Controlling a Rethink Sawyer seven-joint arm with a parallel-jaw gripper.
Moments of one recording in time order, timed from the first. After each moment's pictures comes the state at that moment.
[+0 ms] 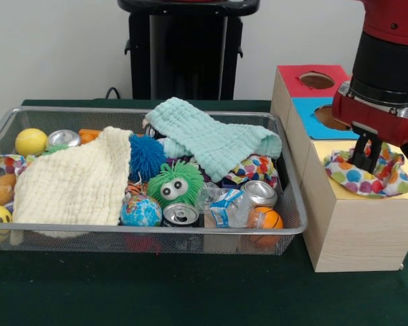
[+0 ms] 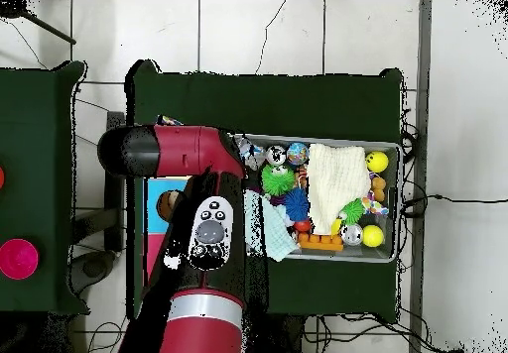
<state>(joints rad) 0.15 -0.44 -0.17 1.26 0.13 0.68 2.56</state>
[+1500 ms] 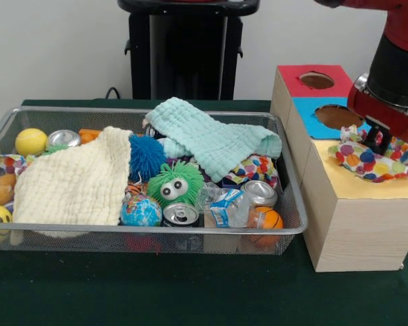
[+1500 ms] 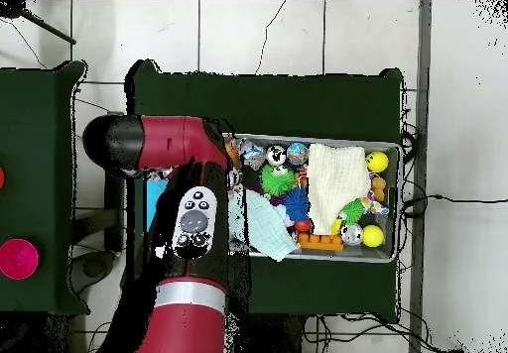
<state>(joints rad) 0.19 -0.37 -0.18 1.15 0.17 0.92 2.56</state>
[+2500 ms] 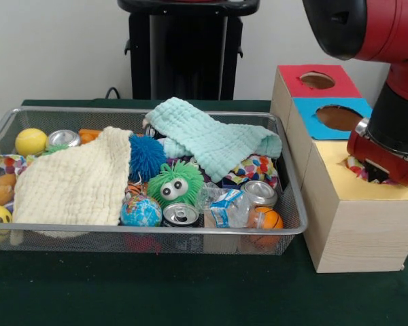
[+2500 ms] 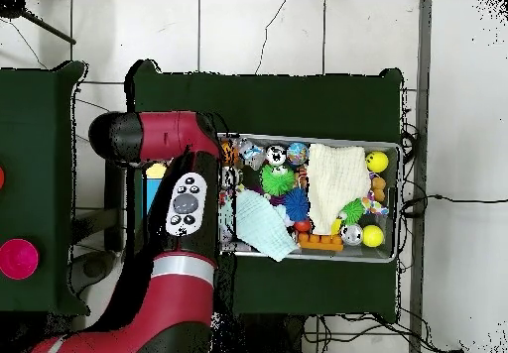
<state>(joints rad) 0.21 -0.23 -0.23 1.02 0.18 0.88 2.56</state>
